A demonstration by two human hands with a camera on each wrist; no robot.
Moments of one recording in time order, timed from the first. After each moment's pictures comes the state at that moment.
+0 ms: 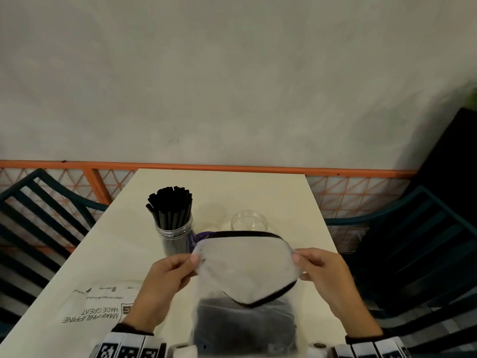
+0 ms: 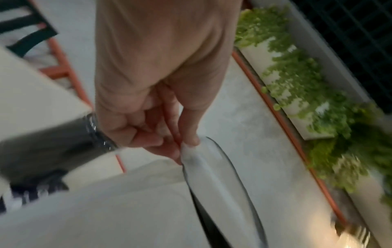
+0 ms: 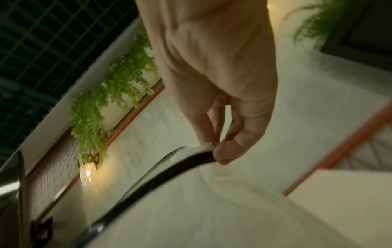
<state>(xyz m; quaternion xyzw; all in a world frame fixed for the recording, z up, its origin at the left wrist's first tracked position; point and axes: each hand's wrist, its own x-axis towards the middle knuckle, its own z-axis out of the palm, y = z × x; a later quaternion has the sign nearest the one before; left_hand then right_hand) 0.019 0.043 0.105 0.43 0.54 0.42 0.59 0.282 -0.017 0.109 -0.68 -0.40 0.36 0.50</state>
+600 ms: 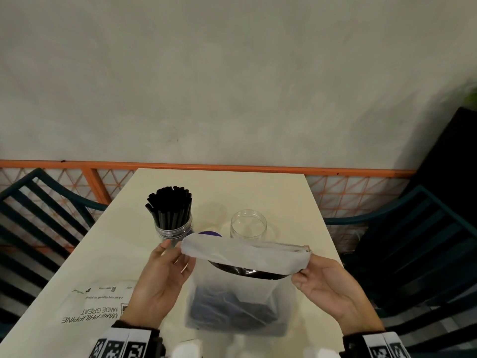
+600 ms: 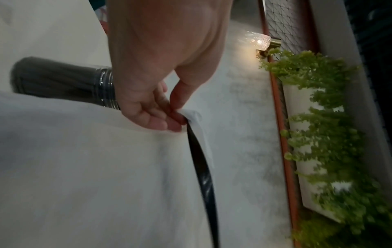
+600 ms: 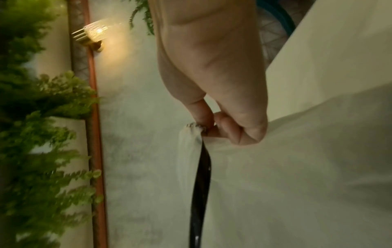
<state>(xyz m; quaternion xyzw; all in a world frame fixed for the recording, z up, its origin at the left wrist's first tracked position) 0.019 0.055 0.111 0.16 0.37 0.55 0.73 0.284 -0.016 0.119 -0.35 -0.05 0.72 0.60</state>
